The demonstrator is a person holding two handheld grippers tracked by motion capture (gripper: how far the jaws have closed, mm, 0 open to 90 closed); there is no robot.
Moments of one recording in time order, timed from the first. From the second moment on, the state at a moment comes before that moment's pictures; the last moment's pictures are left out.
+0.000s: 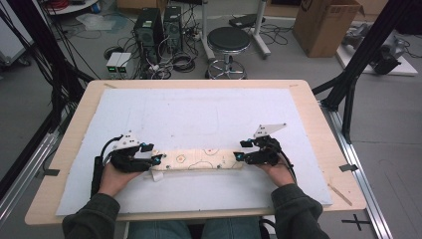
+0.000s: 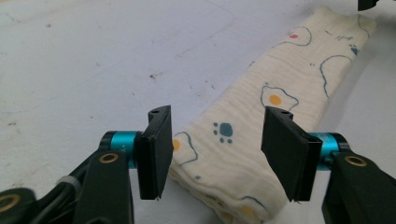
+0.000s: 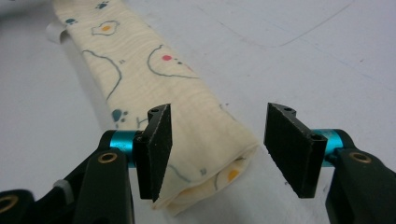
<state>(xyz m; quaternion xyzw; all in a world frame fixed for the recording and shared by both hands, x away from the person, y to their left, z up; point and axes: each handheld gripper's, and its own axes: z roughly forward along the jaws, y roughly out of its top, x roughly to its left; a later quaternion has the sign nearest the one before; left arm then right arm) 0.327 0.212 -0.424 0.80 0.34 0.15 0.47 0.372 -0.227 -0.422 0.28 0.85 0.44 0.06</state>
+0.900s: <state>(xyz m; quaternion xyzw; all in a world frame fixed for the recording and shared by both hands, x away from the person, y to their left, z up) 0.342 0.209 -0.443 0.82 0.37 0.12 0.41 0.383 -0.215 -0.440 0.31 0.87 0.39 0.03</state>
